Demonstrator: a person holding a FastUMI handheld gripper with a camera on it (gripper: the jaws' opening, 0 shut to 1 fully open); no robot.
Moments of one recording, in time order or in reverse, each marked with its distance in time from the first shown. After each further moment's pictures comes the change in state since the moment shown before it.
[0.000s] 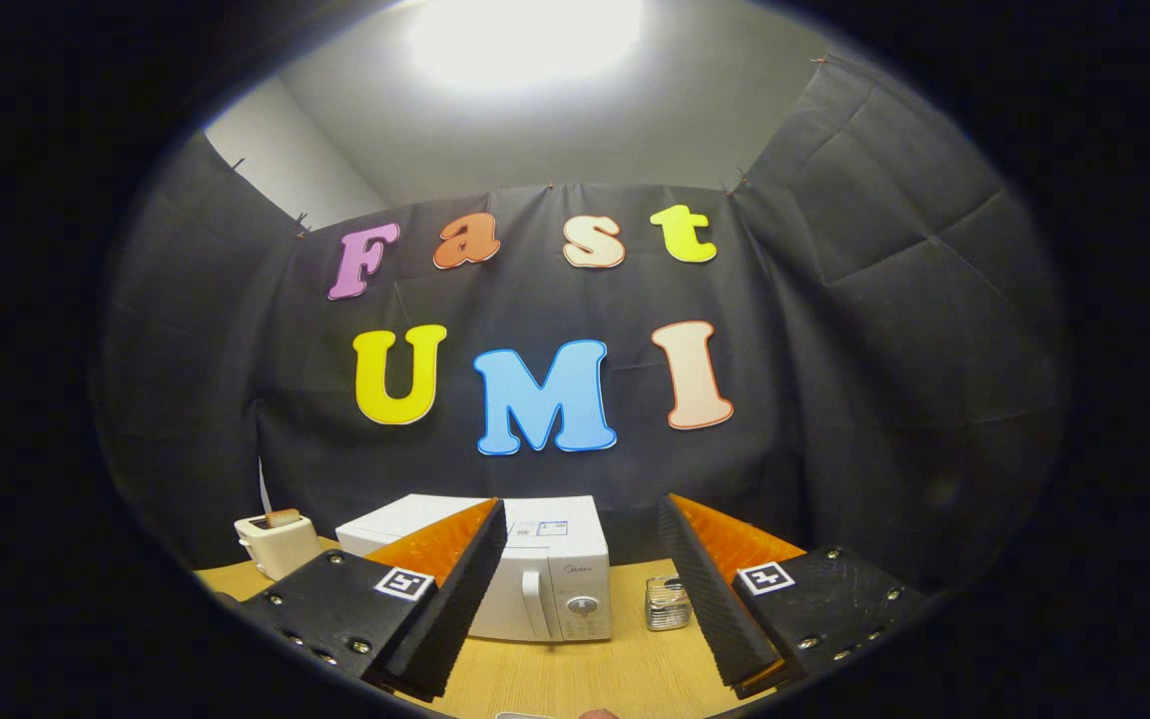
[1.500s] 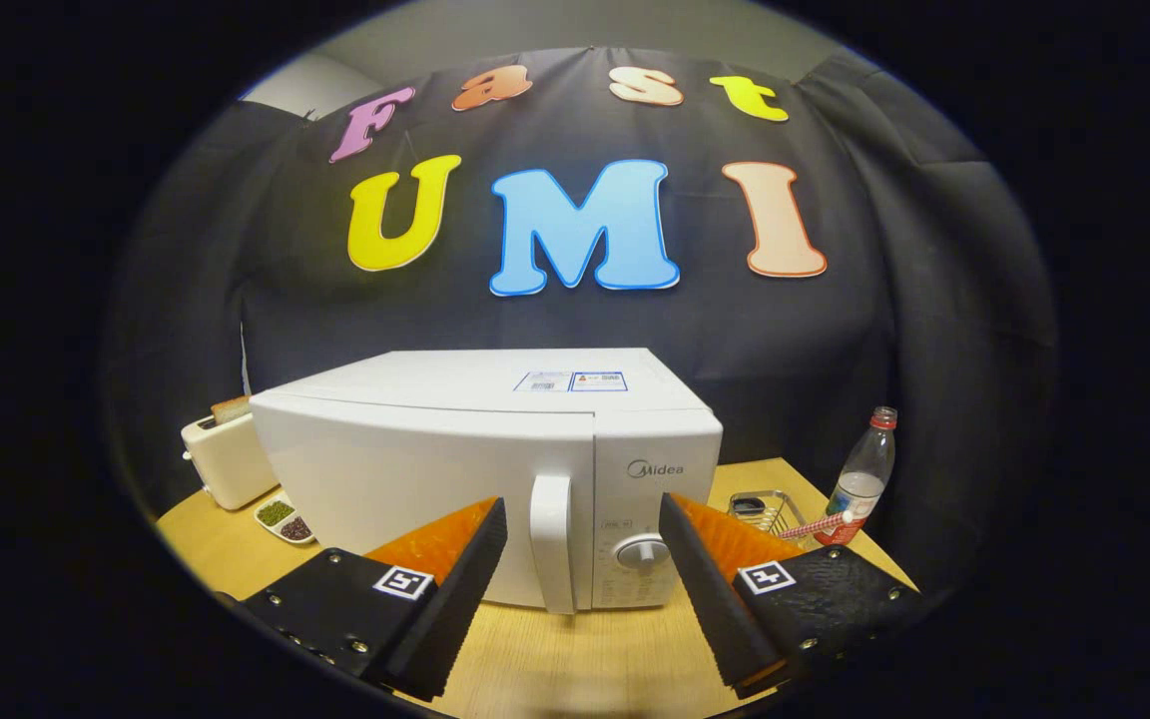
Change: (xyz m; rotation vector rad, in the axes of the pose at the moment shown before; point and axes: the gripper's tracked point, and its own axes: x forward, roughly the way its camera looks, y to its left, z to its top) arm 0.142 0.046 -0.217 -0.057 0.377 0.076
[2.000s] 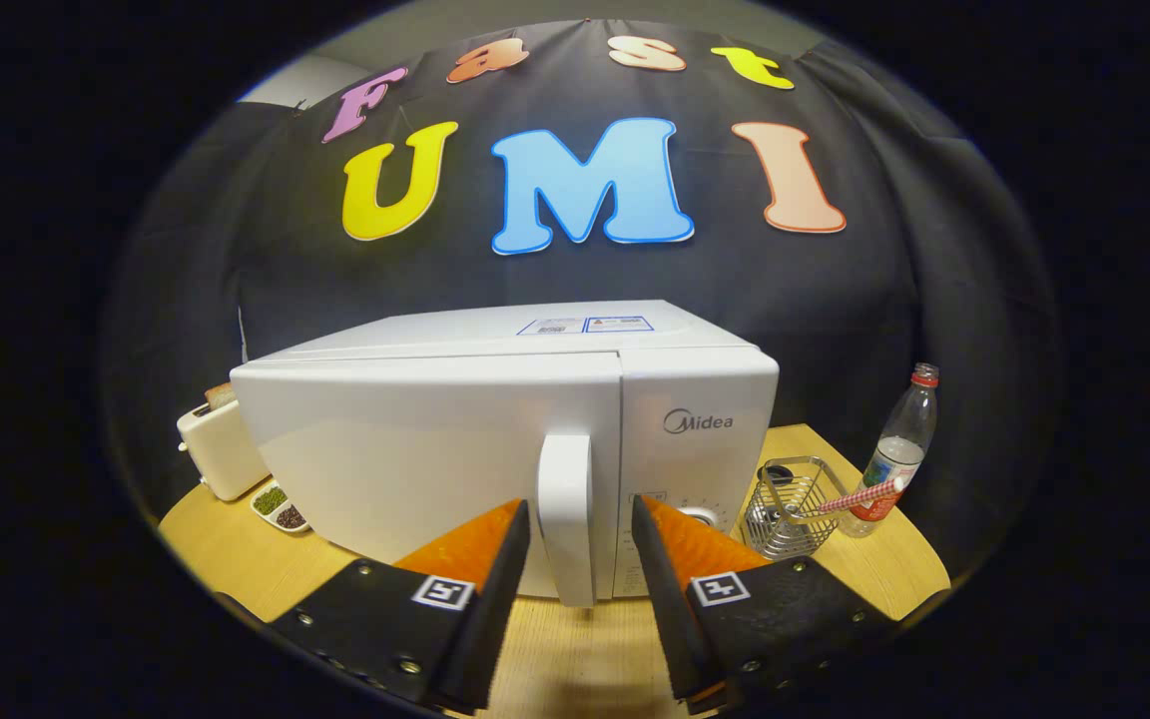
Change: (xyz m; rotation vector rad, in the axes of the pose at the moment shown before) arm 0.026 0.011 -0.030 0.029 0.077 0.021
